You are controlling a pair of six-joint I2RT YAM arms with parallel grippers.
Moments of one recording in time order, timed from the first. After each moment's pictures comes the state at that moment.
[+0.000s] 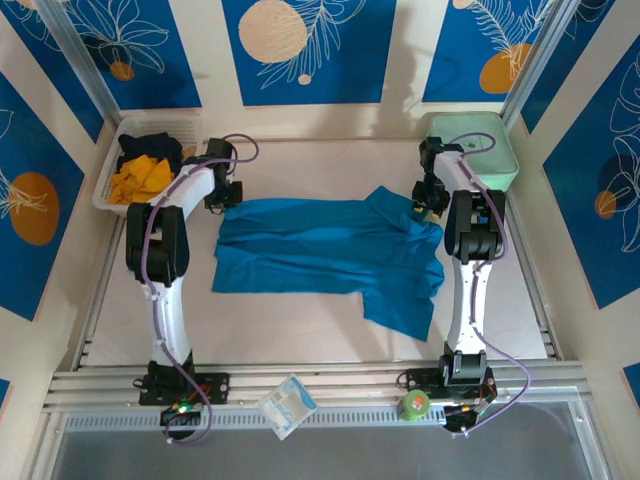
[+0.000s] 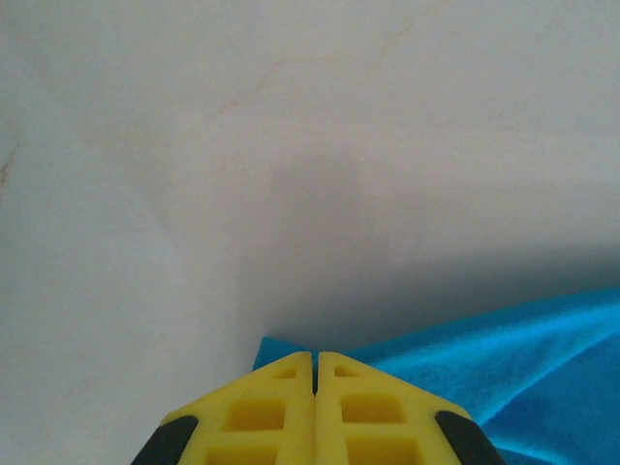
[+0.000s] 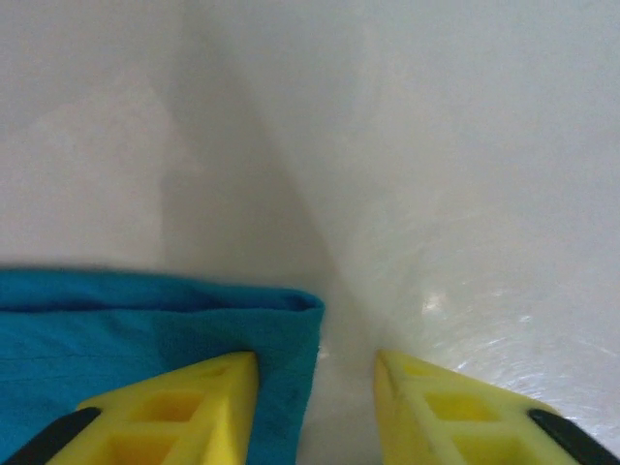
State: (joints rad) left arm -0.15 2.14 1.73 -0.80 -0.07 -0.21; right arm 0.00 2.38 2.02 -1.16 0.12 0.45
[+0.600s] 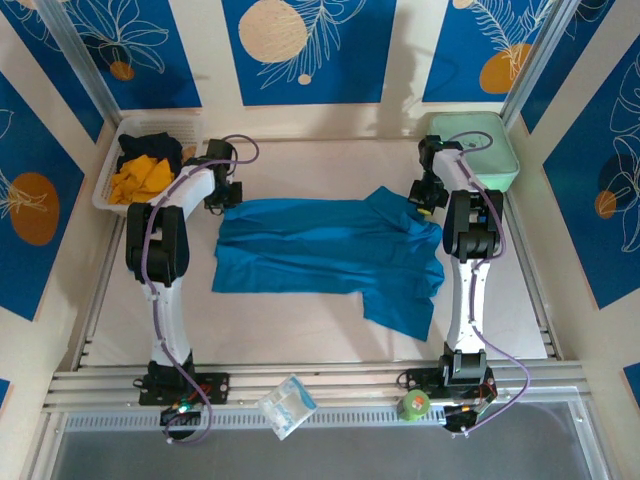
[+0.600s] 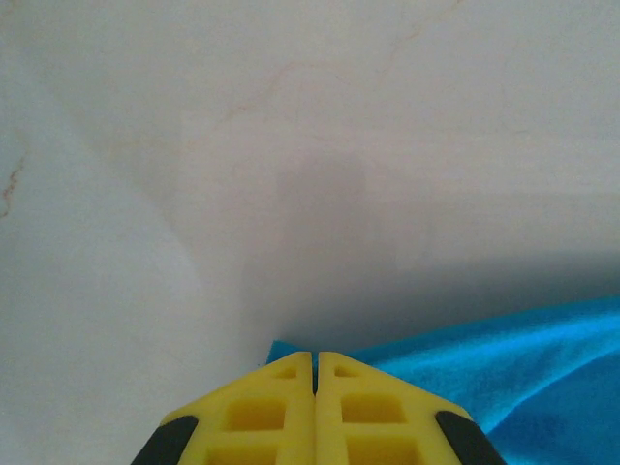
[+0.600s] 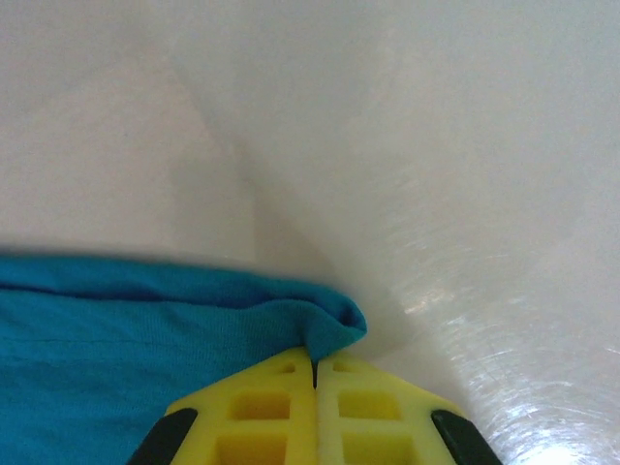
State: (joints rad) left arm -0.15 2.13 1.72 -0.78 -0.08 -0.20; right arm 0.01 2.39 2.05 -1.18 0.08 0.42
